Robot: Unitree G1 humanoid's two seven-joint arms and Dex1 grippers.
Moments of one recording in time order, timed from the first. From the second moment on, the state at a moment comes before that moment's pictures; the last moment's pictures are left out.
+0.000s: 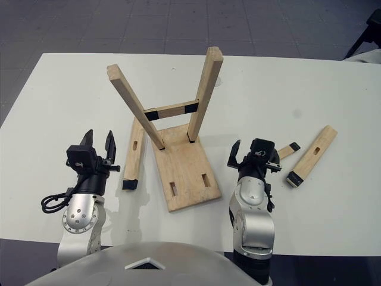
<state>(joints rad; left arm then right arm) 0.48 0.01 -0.14 -0.65 0.16 0.19 0.01 0.25 0.07 0.03 -0.61 -0.06 0.73 -0.31</state>
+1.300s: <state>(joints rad) 0.51 0.04 -0.17 -0.74 0.11 0.28 -0.02 0.05 0.08 -0.19 -0.37 0.10 0.90 -0.62</state>
